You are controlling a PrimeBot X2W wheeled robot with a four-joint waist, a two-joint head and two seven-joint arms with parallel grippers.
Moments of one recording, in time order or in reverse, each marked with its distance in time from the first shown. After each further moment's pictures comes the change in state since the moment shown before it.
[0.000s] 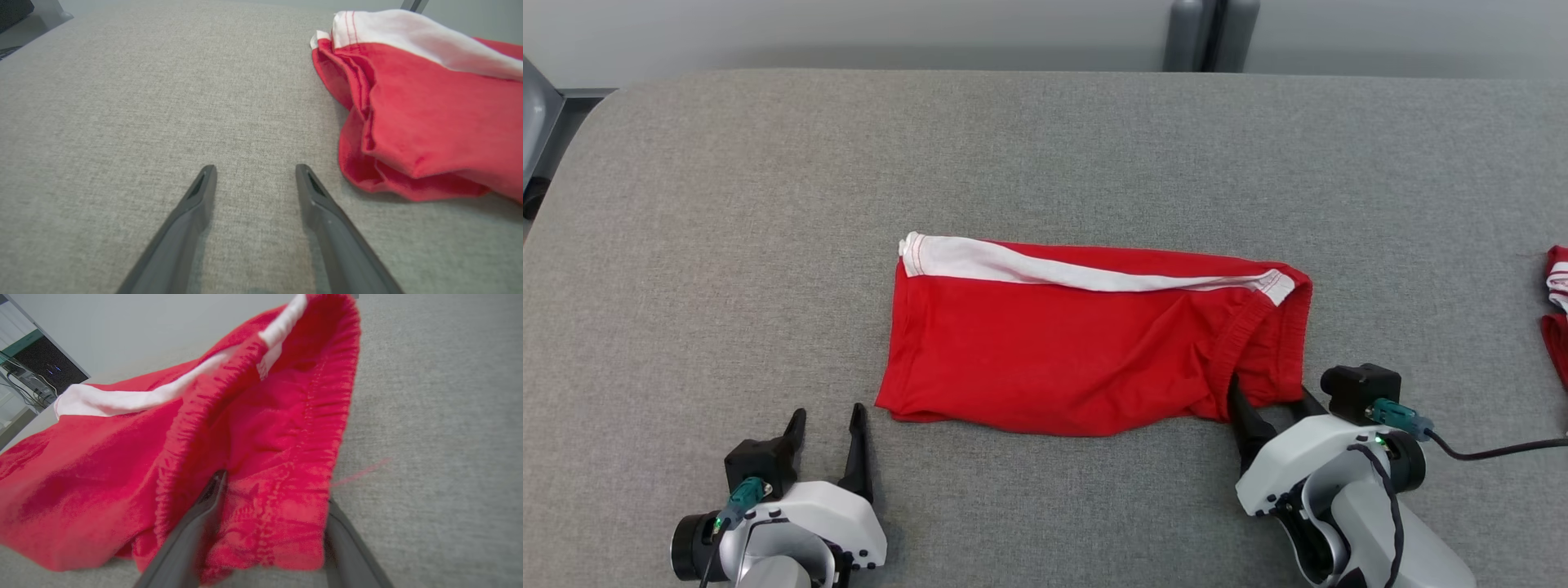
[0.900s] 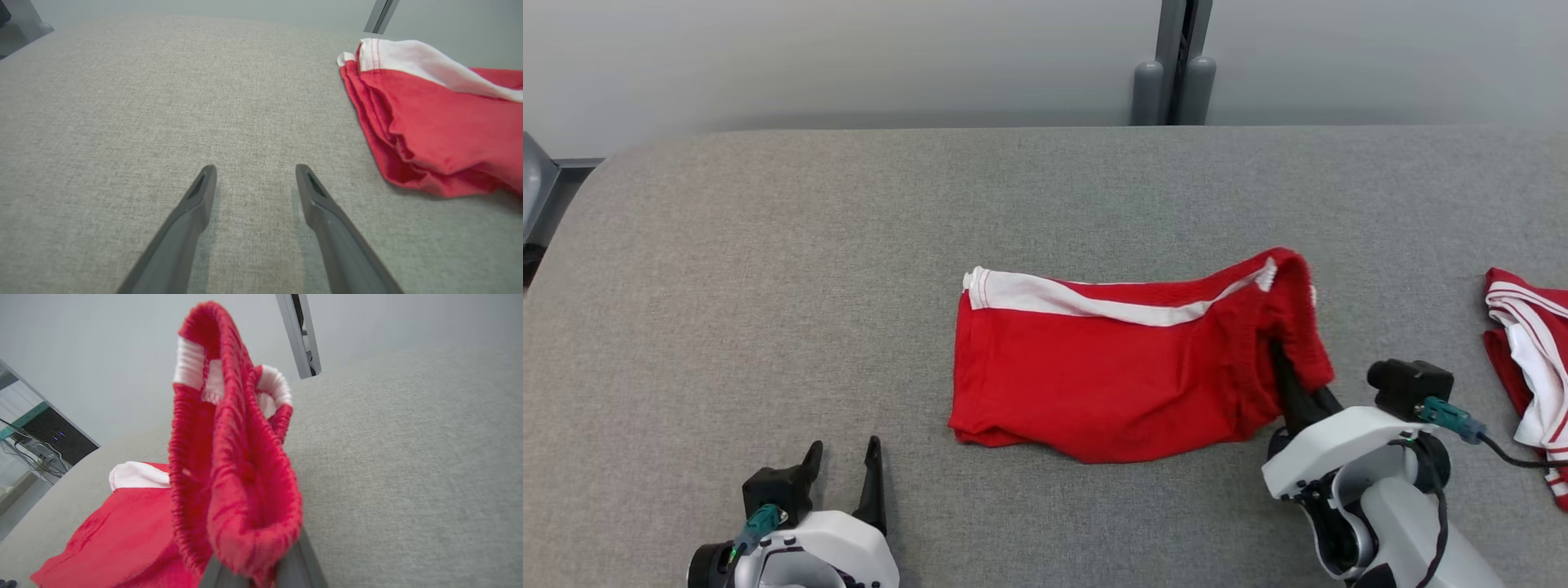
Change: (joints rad) left arm 0.042 -0.001 -0.047 0.013 -0.034 0.001 0.000; right arm 0.040 -0.016 -0.114 -0.102 0.052 0.002 0.006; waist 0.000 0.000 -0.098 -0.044
